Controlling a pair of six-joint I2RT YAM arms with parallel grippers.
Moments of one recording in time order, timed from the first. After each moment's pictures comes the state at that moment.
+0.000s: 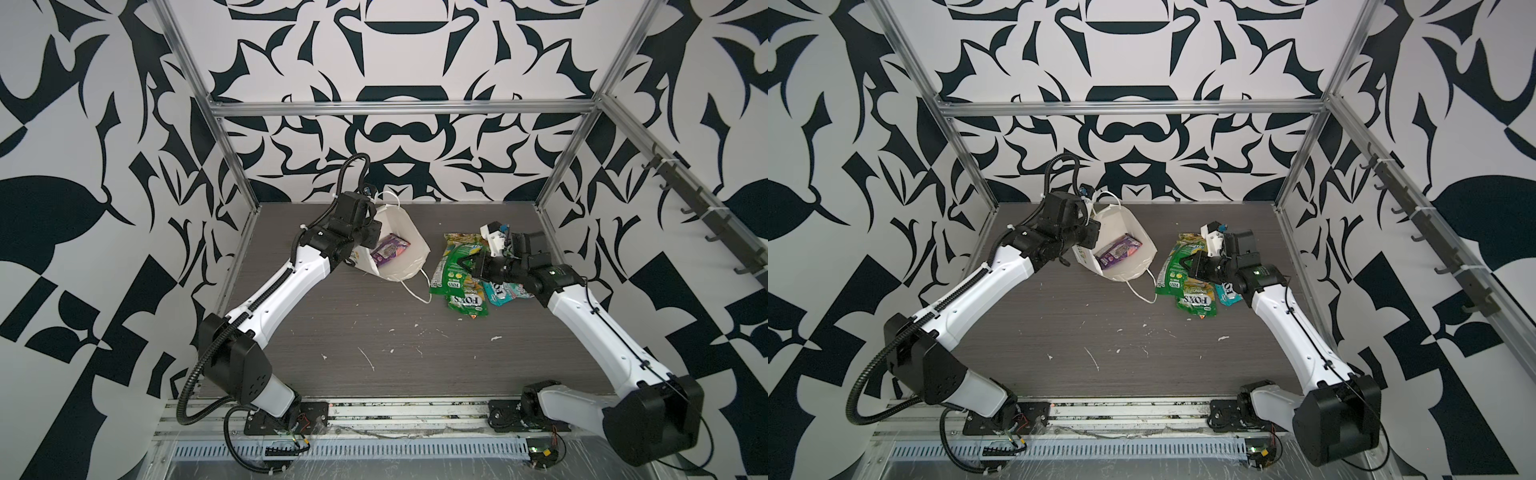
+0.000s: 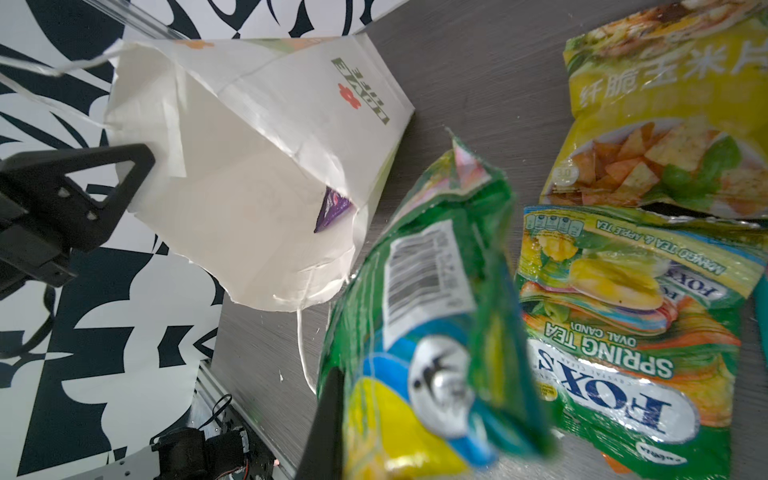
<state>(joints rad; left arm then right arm) -0.55 1.54 1.48 -0.56 -0.14 -0.05 0.21 1.18 1.00 -0.52 -0.59 0.51</state>
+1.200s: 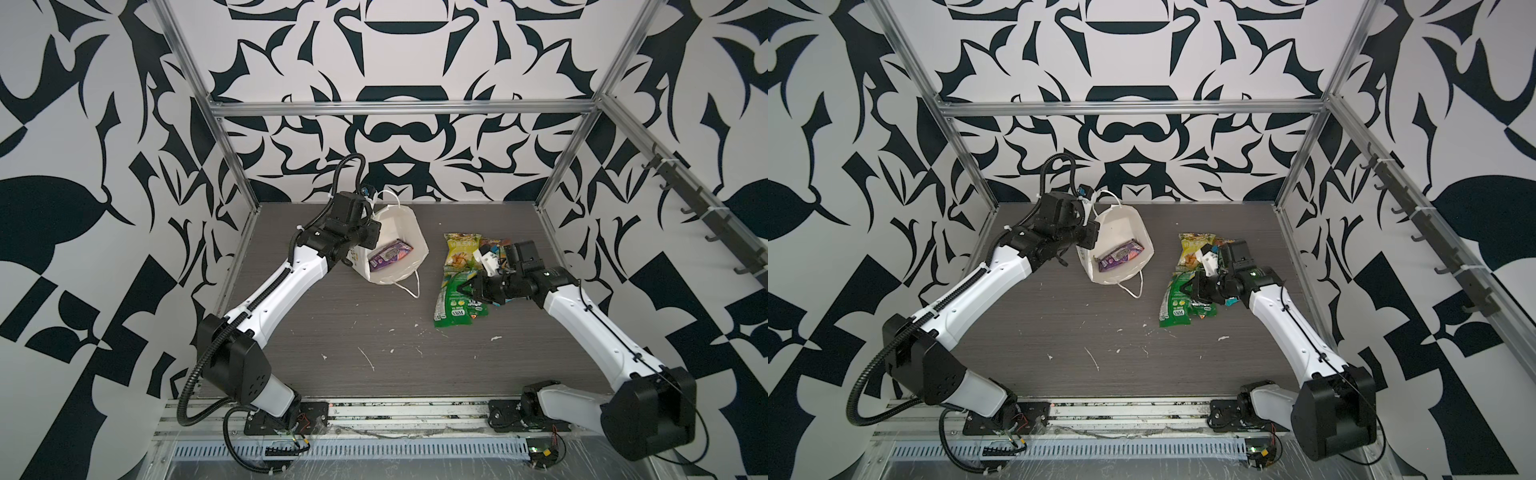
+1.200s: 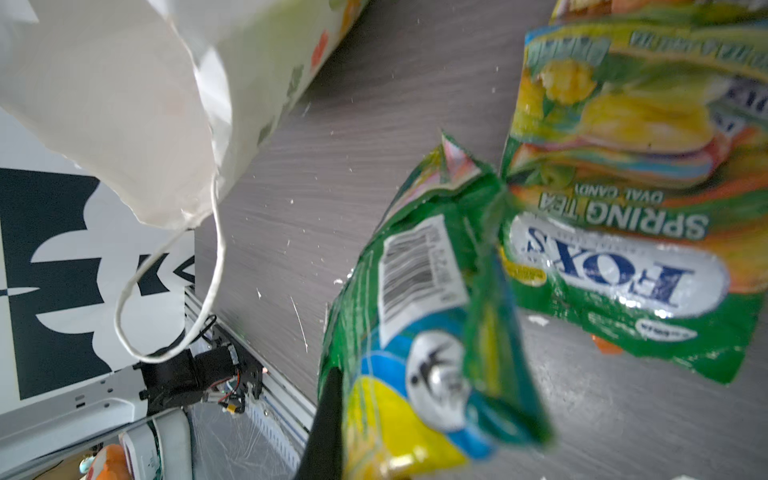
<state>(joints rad) -0.53 1.54 1.45 -0.51 -0.04 -0.06 0.21 1.19 0.94 -0.80 -0.65 0.38</state>
